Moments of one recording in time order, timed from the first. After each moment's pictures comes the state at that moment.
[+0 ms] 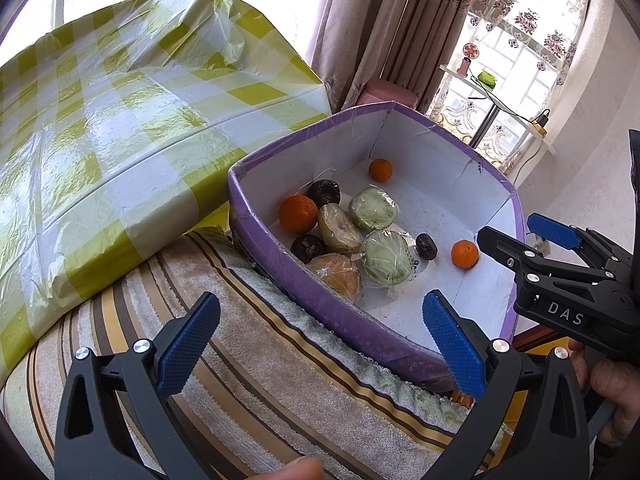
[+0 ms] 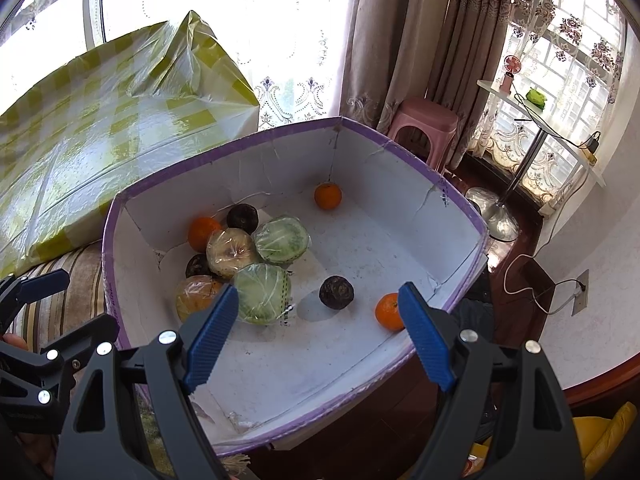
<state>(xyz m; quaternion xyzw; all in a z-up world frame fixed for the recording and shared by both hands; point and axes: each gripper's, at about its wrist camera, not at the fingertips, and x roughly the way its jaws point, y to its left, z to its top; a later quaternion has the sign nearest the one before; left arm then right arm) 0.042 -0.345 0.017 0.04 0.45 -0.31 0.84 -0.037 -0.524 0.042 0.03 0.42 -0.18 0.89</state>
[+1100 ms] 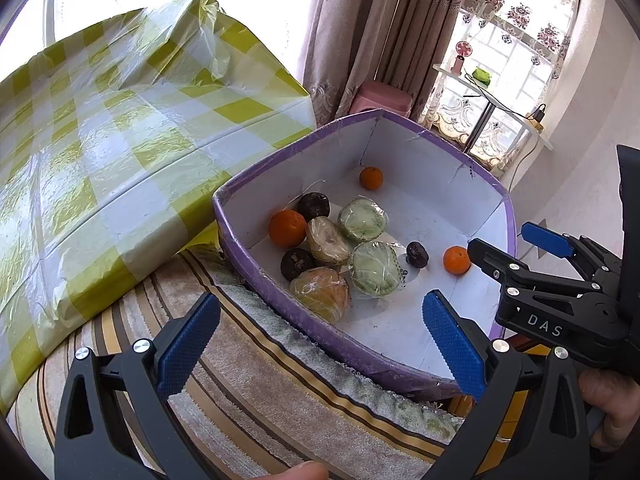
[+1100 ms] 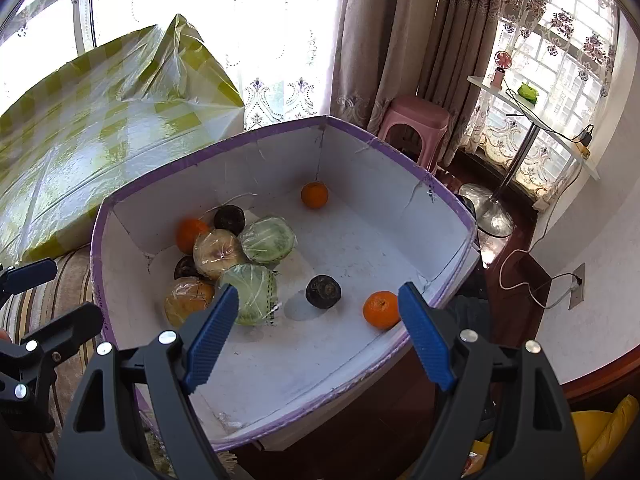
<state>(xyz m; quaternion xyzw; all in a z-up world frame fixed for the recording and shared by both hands) 0.037 -0.356 0.032 0.06 0.44 -0.32 0.84 -0.043 -0.533 0.040 0.04 0.42 -0.20 0.88</state>
